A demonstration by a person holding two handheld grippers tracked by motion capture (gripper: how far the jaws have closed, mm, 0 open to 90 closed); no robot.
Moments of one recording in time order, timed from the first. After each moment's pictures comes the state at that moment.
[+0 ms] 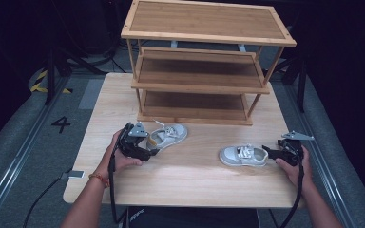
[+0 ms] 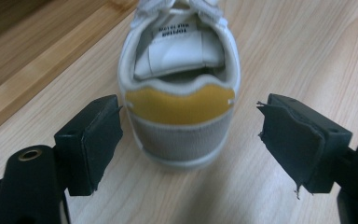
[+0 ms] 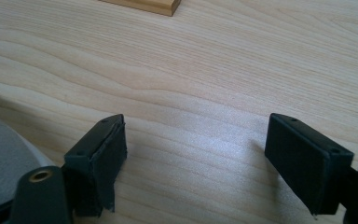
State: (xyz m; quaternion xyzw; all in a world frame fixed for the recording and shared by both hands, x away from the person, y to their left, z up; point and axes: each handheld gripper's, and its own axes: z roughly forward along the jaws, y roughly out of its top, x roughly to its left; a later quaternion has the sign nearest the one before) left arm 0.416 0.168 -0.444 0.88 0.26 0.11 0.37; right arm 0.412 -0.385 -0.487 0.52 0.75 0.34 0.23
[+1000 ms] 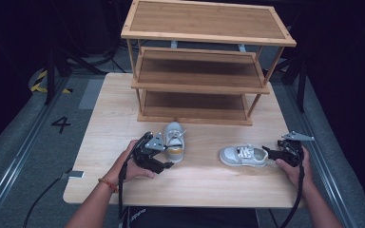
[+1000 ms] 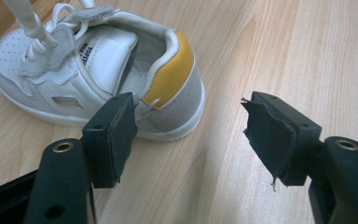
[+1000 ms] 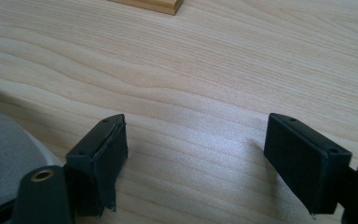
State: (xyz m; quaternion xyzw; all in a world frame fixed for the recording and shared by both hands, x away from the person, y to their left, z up) left arm 0.382 0.121 -0.432 0.92 0.16 0.07 0.35; right arm 0.410 -0.386 -0.487 0.52 0.75 0.34 0.23
